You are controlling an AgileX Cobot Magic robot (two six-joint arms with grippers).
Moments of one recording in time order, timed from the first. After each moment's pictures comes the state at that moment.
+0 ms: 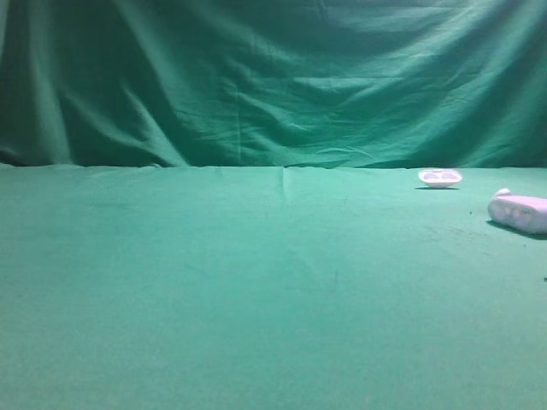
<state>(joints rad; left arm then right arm) 0.03 -0.01 0.02 -0.03 0.35 0.02 0.05 -0.01 0.03 0.01 0.38 -0.05</state>
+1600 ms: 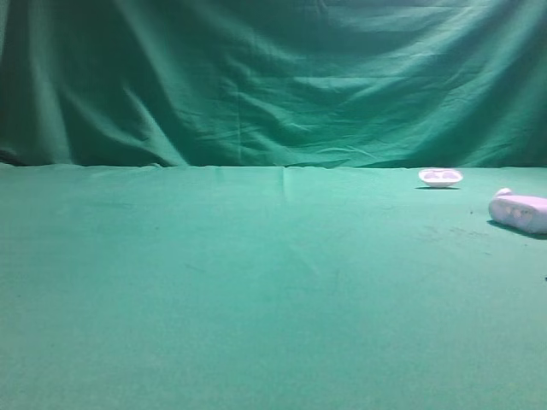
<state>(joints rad) 0.03 -0.01 0.02 -0.03 0.35 0.02 0.05 0.31 -0.32 0.11 0.47 -0.02</state>
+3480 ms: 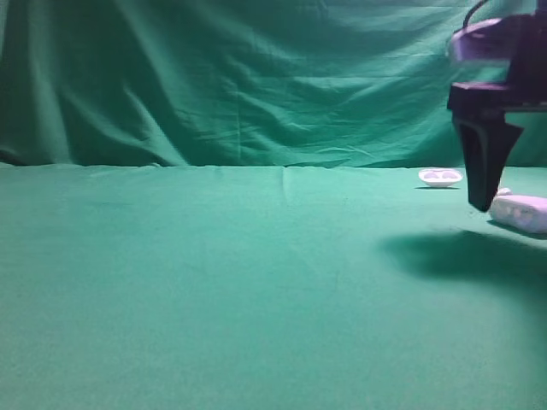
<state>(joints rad) 0.03 -0.01 0.02 -0.03 0.35 0.02 0.29 1.83 -1.08 -0.11 0.70 0.08</state>
